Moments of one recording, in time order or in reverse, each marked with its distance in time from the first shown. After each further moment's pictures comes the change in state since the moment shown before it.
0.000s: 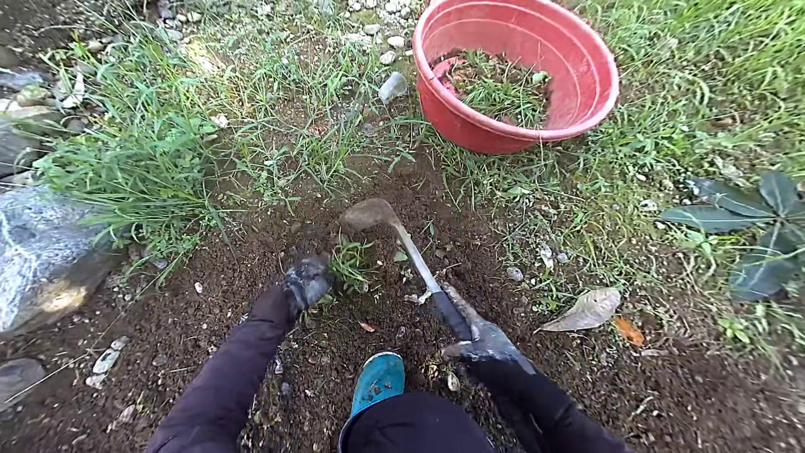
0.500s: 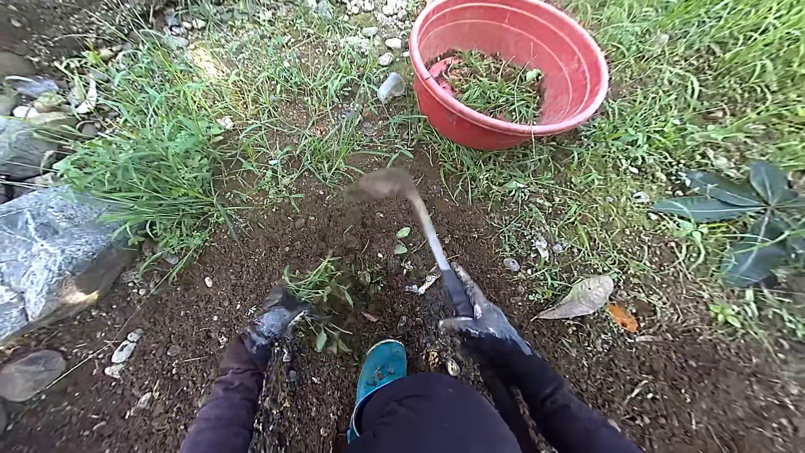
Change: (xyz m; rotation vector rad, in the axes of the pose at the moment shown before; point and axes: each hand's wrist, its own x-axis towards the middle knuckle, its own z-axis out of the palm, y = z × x) left_hand -0.082 -0.038 0.029 -0.409 0.220 -0.187; right_hand -0.013 -0.006 0.003 0.157 0.129 -0.107
